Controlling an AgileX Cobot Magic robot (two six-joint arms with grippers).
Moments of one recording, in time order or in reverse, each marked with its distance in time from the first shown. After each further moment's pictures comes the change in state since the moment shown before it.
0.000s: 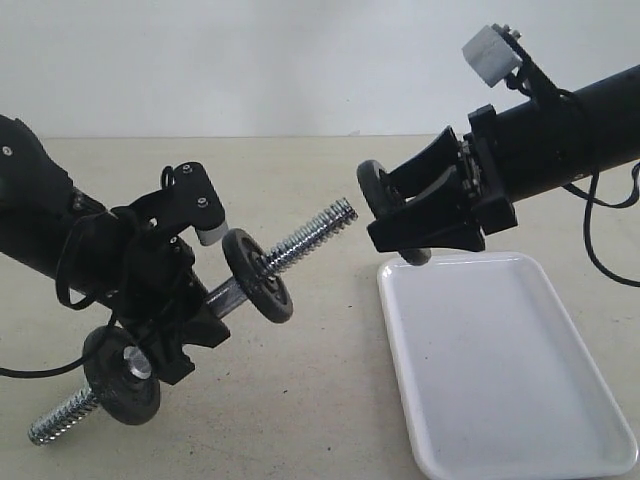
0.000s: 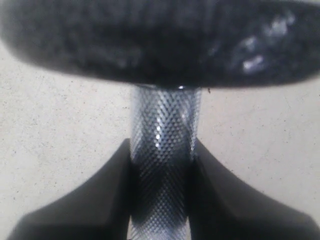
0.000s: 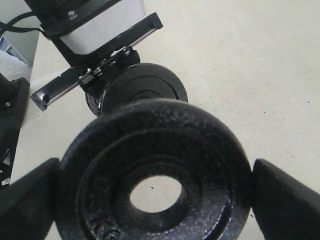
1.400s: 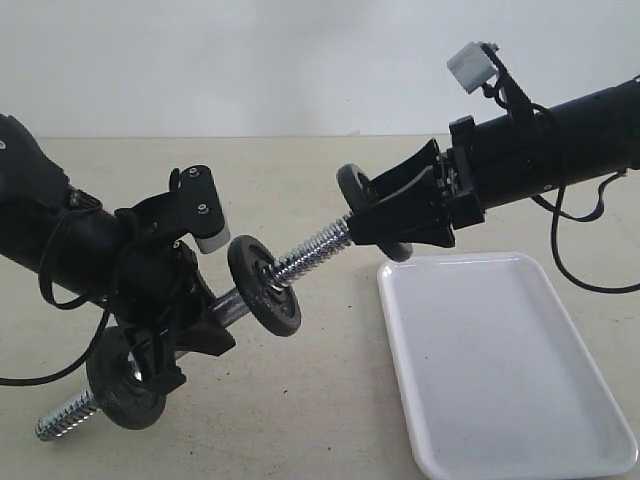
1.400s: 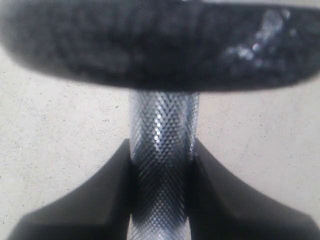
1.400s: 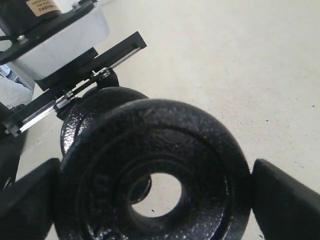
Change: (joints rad) left arm 0.002 -0.008 0.001 -0.081 0.060 0.166; right arm 0.021 0.083 0.000 0.112 -0.014 -0.022
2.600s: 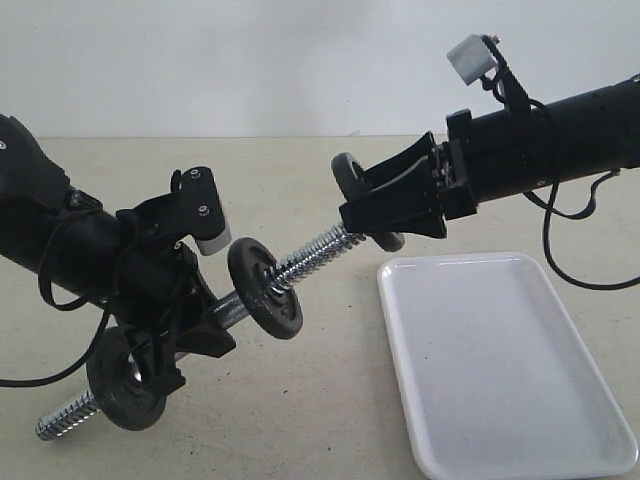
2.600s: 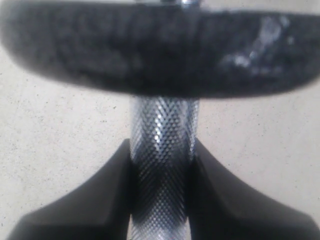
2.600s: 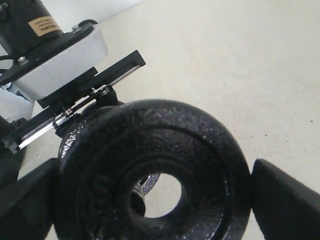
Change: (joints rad) left arm 0.000 0.000 0.002 0.000 0.001 0.004; right arm 0.004 0.006 0.000 0.056 0.002 -0.023
